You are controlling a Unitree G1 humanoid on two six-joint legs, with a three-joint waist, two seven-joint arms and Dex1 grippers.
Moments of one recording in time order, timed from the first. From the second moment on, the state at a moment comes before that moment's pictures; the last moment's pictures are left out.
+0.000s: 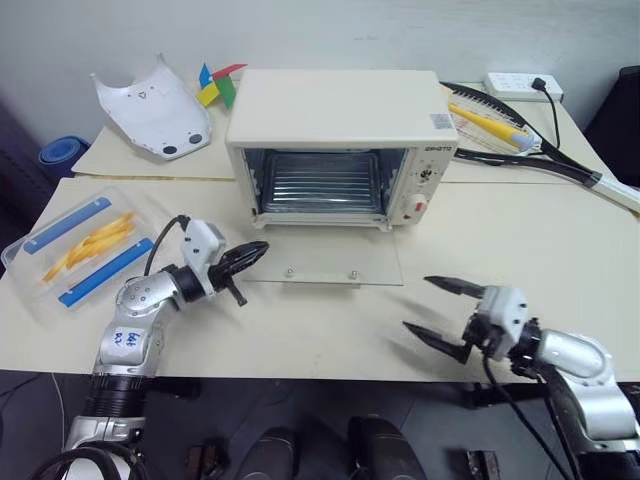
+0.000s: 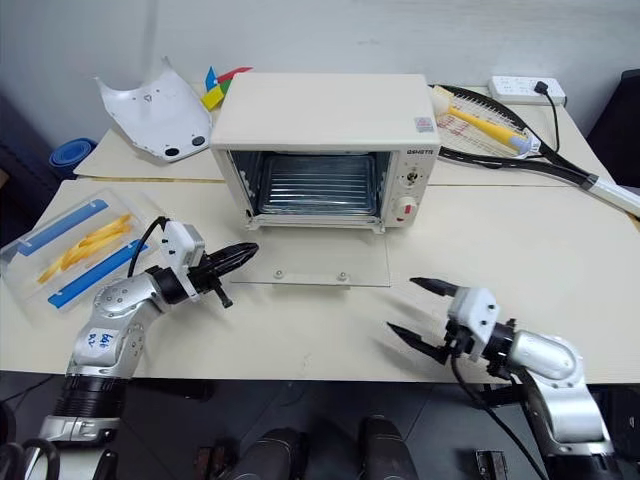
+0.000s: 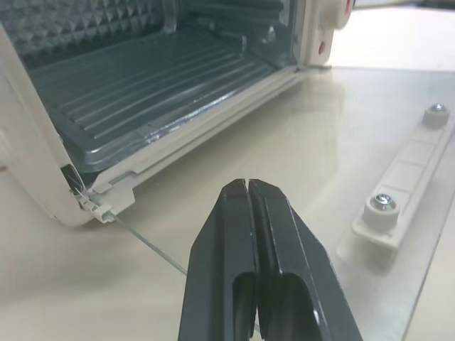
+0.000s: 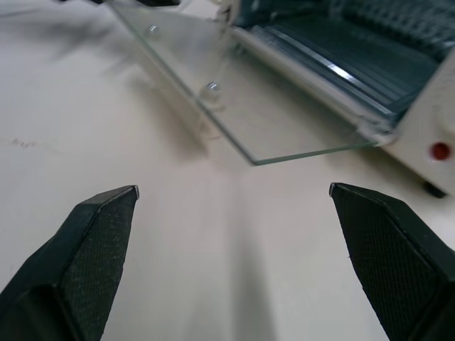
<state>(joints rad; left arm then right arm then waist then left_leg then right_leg) -0.33 0.52 0.06 0.06 -0.32 0.11 -0.75 0.05 -0.62 -0.19 -0.24 0.41 -0.01 0.97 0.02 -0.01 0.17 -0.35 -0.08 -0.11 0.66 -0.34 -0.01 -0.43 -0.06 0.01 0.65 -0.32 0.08</state>
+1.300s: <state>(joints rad) 0.26 0.82 1.01 -0.02 -1.10 0.70 -0.03 -0.30 -0.39 0.03 -0.06 0.44 -0.20 1.09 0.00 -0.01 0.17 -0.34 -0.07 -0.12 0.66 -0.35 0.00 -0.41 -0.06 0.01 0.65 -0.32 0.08</state>
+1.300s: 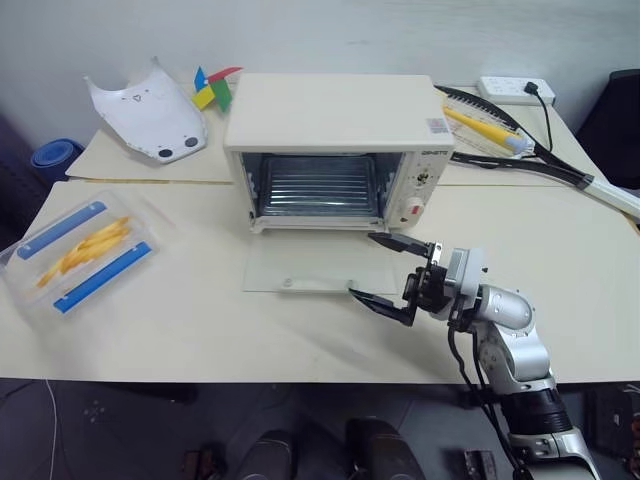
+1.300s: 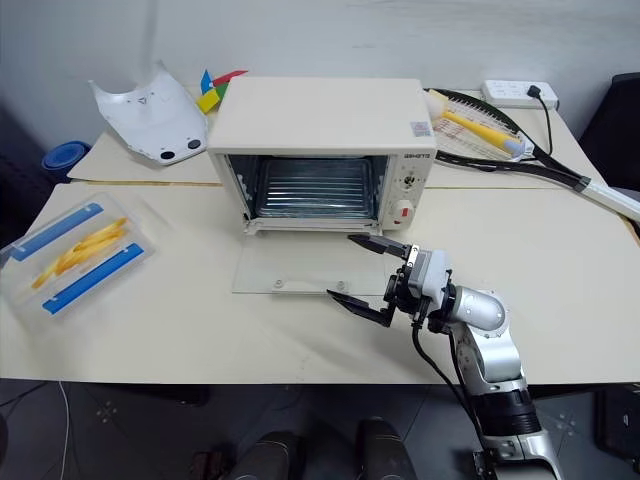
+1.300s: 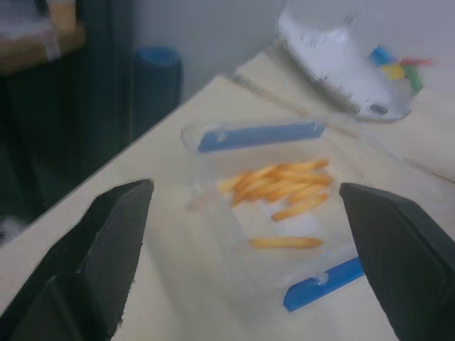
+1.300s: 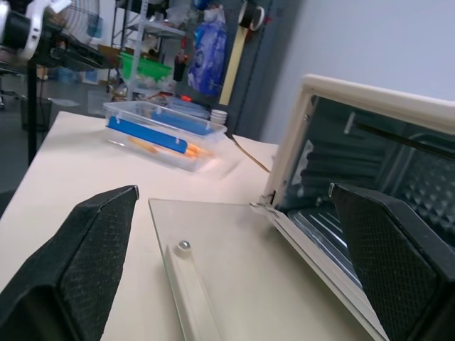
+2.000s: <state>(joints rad) -0.30 1.04 0.65 0.61 -0.74 0.90 -0.15 -0.29 -0.40 0.04 -0.14 0.41 -0.17 1.00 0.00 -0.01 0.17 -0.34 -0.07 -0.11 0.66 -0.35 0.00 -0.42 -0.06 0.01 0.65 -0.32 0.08</state>
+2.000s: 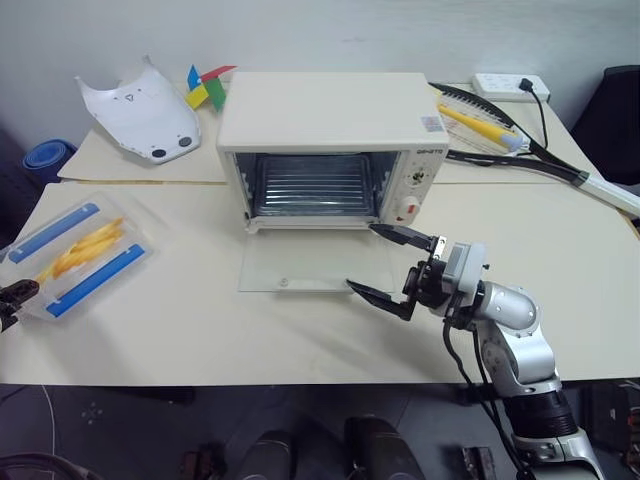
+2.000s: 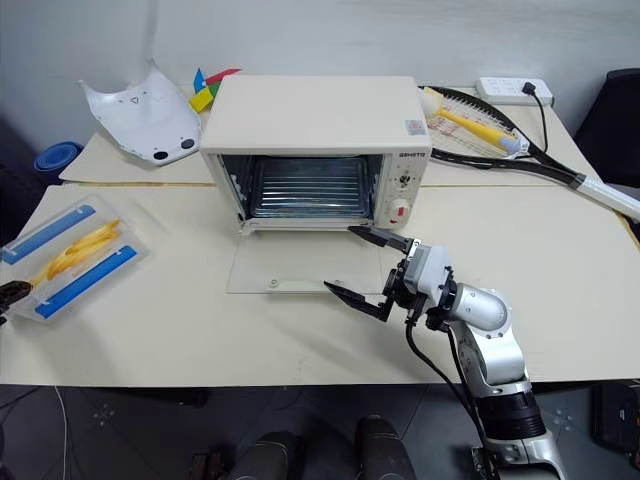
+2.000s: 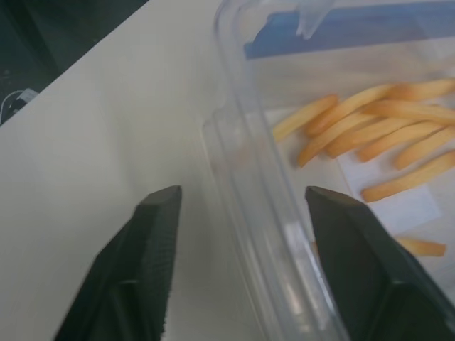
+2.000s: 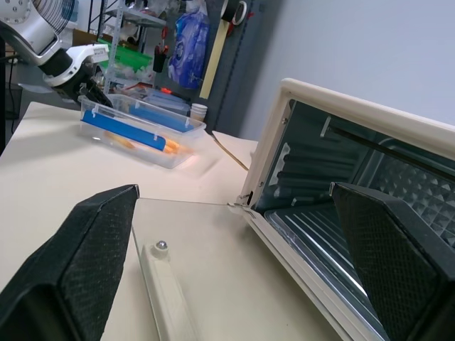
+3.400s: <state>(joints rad) -0.78 0.44 0.33 -0.25 -0.67 1.62 0.04 -0.05 -0.52 -0.09 -0.21 0.38 -0.17 0.91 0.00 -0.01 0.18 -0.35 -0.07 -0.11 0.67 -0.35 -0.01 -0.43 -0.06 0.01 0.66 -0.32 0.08</state>
